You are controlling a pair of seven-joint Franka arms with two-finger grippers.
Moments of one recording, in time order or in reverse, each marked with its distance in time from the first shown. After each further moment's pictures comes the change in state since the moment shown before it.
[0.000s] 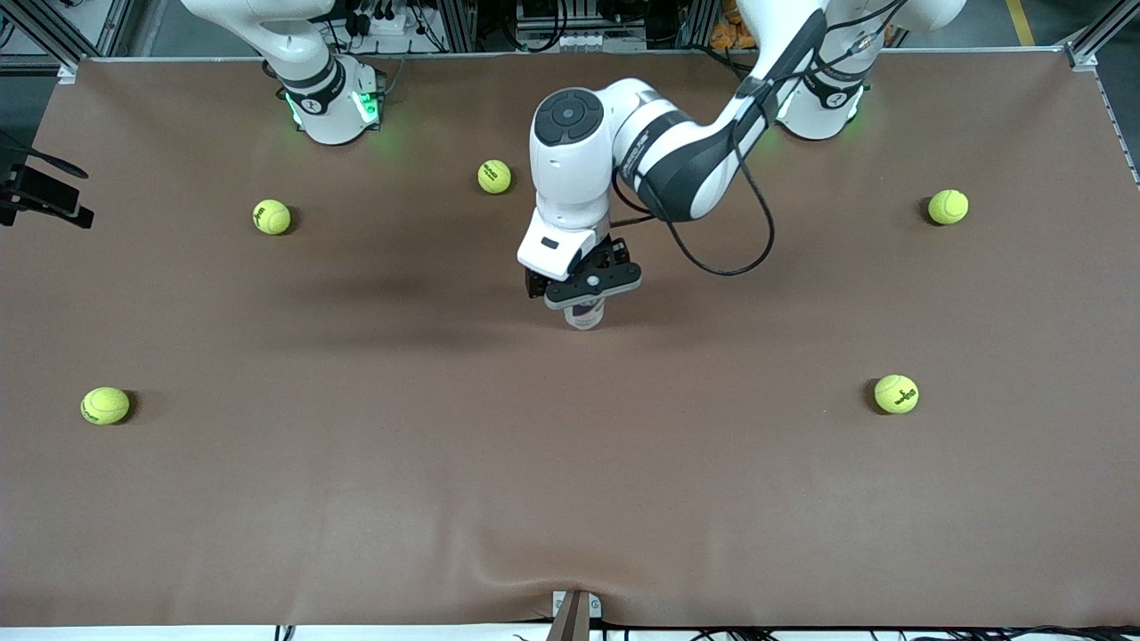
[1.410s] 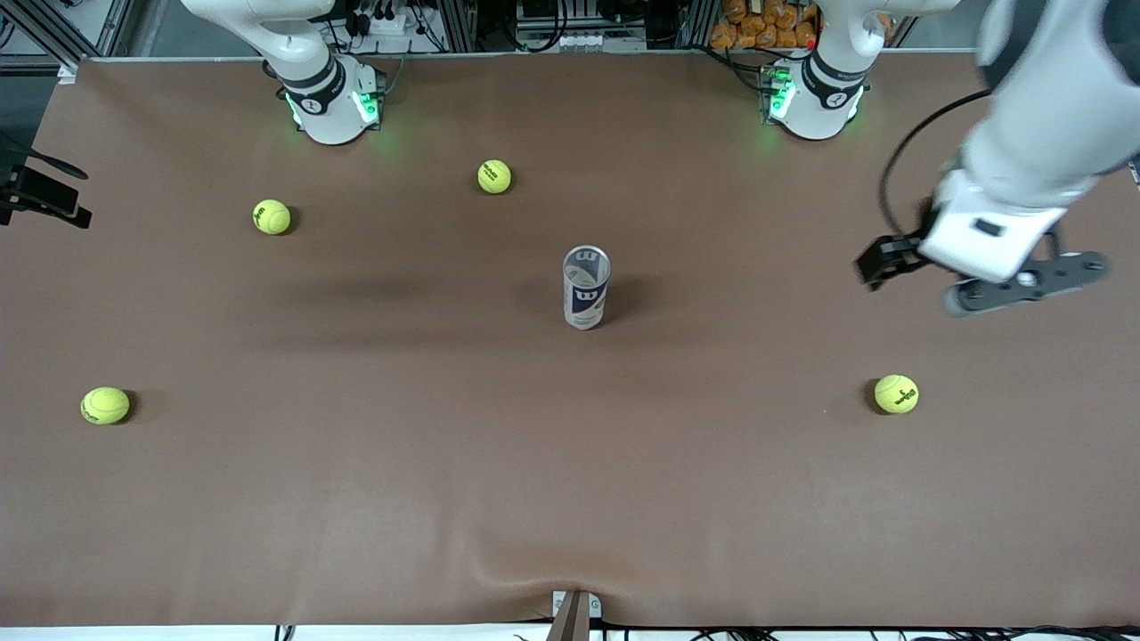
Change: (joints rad) left arm 0.583 -0.365 0.005 0.013 -0.076 -0.491 0.799; right arm 0.001 0.000 0.005 -0.002 -0.024 0.000 0.000
